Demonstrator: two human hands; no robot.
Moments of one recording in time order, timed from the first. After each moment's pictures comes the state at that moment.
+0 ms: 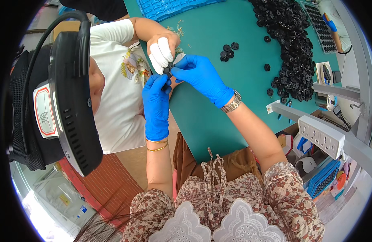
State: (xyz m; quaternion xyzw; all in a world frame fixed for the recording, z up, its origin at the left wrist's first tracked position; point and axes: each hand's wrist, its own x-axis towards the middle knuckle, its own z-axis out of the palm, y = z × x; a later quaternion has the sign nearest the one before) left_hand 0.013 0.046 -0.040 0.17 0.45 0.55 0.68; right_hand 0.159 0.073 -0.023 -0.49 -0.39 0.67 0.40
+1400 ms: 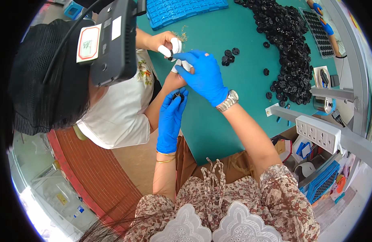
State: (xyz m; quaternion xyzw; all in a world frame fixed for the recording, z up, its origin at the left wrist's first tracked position) left_hand 0.013 -0.010 -0.064 0.08 0.36 0.54 0.76; right_hand 0.152 0.075 -0.019 -0.55 -0.70 0.21 0.41
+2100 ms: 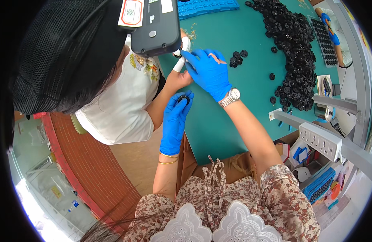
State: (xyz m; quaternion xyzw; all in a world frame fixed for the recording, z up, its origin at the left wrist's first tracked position) left_hand 0.004 -0.016 -0.064 0.07 0.38 0.53 0.76; right_hand 0.141 0.085 -0.041 -0.56 -0.79 -0.01 0.24
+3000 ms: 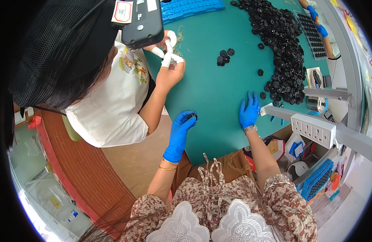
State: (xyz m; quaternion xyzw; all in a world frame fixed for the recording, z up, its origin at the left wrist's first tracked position) left_hand 0.024 -0.071 -0.100 0.17 0.47 0.39 0.77; right_hand 0.302 -0.090 -0.173 -0.80 -0.57 0.00 0.17
